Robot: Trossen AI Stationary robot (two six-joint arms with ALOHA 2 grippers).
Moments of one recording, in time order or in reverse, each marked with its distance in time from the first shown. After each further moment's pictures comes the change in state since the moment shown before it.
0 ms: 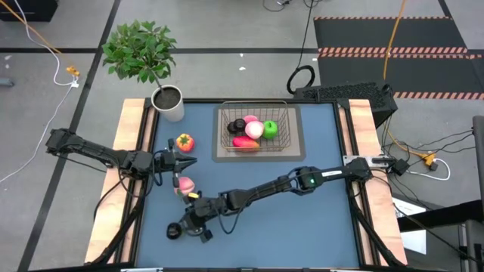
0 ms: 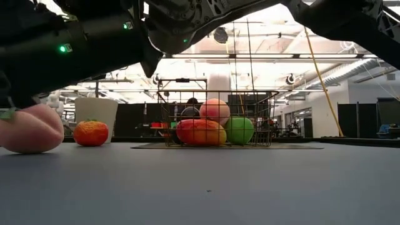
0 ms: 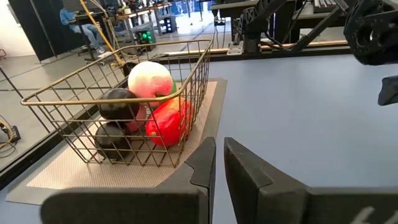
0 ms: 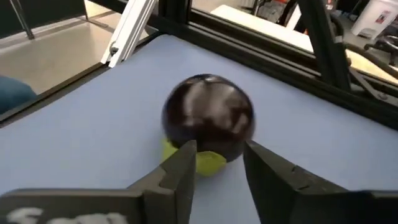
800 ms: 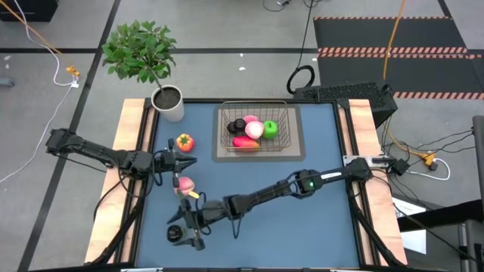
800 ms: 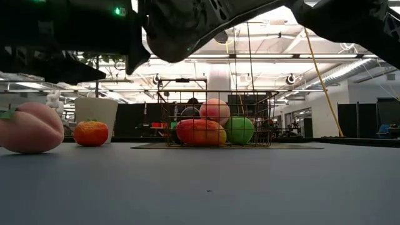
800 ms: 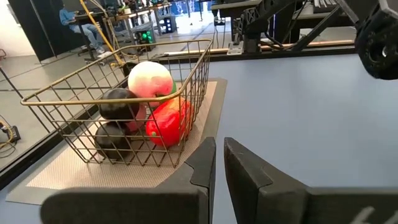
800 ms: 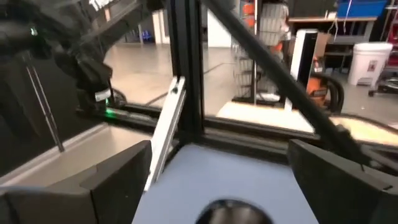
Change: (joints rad) left arm 0.000 0.000 0.000 0.001 0.000 0.000; right arm 0.026 0.040 0.000 0.413 0.002 0.279
